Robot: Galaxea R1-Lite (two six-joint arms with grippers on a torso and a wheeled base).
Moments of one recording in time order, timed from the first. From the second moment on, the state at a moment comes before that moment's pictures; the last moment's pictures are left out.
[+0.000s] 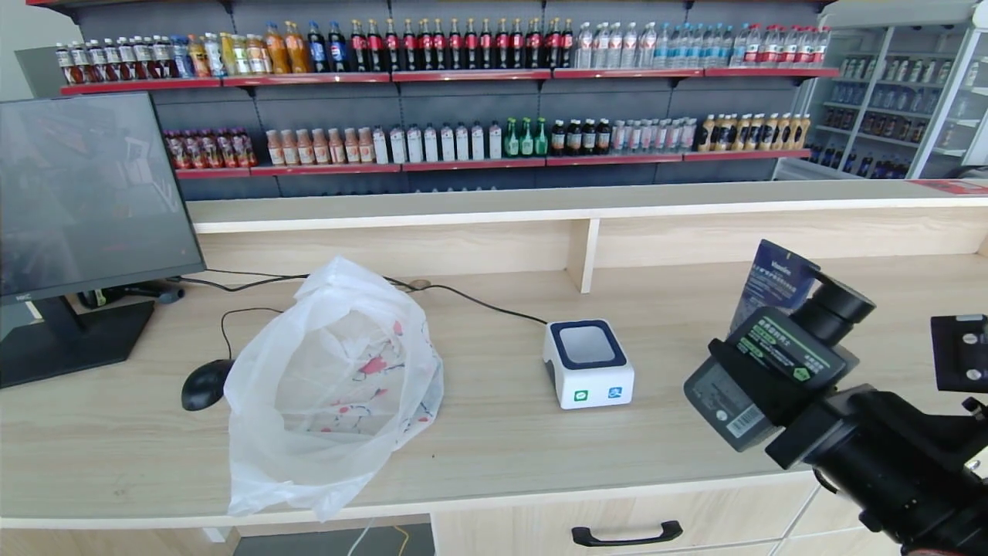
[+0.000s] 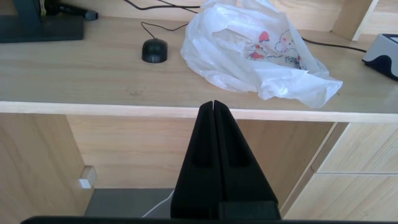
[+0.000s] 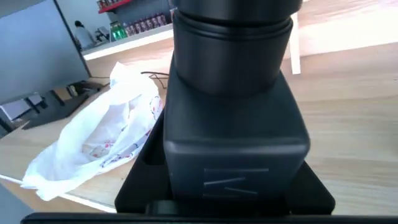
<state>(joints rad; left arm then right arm) 0.00 0.00 0.00 0.00 0.00 -0.01 0.63 1.52 -0.11 -1.57 -0.18 0.30</state>
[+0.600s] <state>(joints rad) 0.00 0.00 0.00 0.00 0.00 -0.01 0.80 1.56 -0.32 -1.57 0.14 0.58</state>
